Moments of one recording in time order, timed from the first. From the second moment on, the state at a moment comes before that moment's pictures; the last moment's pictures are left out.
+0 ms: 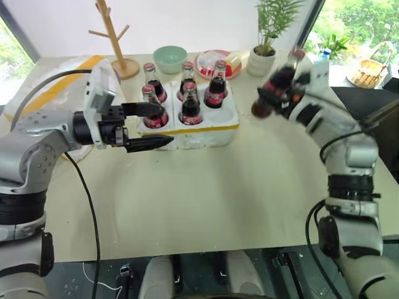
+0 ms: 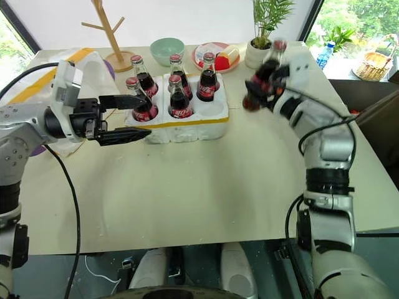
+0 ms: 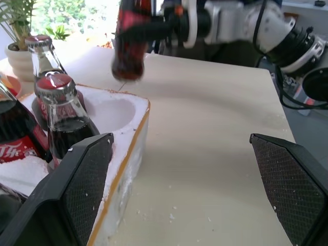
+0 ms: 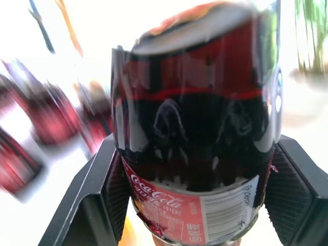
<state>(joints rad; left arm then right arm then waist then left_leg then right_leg) -0.61 0.83 0.14 -0.22 -0.75 0.73 -1.10 -0.87 -0.49 -0.21 0.08 0.48 0.66 0.51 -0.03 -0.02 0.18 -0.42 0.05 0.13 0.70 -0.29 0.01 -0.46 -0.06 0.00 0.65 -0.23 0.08</state>
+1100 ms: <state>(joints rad) -0.47 0.95 0.28 -0.31 -0.80 0.78 -1.05 -0.88 -0.41 0.04 0.21 0.35 0.68 0.65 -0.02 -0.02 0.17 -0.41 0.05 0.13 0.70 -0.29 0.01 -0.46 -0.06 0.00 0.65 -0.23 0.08</state>
